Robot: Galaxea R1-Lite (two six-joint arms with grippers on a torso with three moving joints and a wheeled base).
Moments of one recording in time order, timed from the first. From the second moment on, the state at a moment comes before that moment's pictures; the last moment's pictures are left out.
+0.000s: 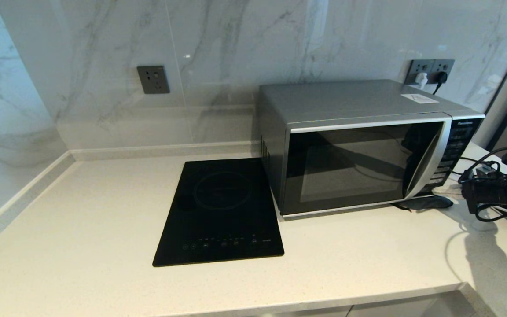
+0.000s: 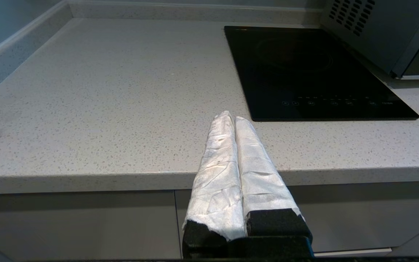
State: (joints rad) left arm 0.00 0.00 0.00 -0.01 0.02 -0.07; right arm -0.52 2.50 -1.95 0.32 0.92 0.59
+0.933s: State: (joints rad) left arm 0.00 0.00 0.00 -0.01 0.02 -0.07; right arm -0.55 1.77 -1.45 0.39 0.75 0.58
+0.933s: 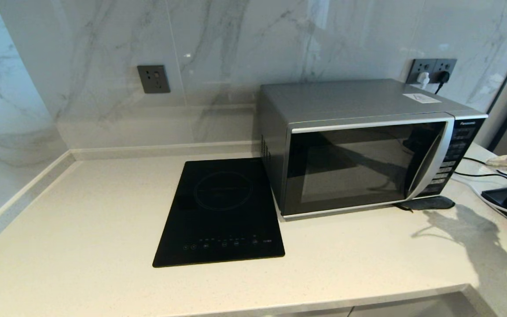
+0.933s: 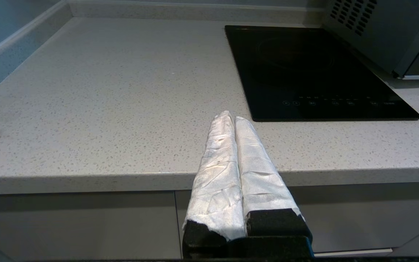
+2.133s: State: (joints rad) left arm 0.00 0.00 0.00 -0.01 0.02 -0.07; right arm -0.19 0.95 -1.35 0.72 0.08 0.41
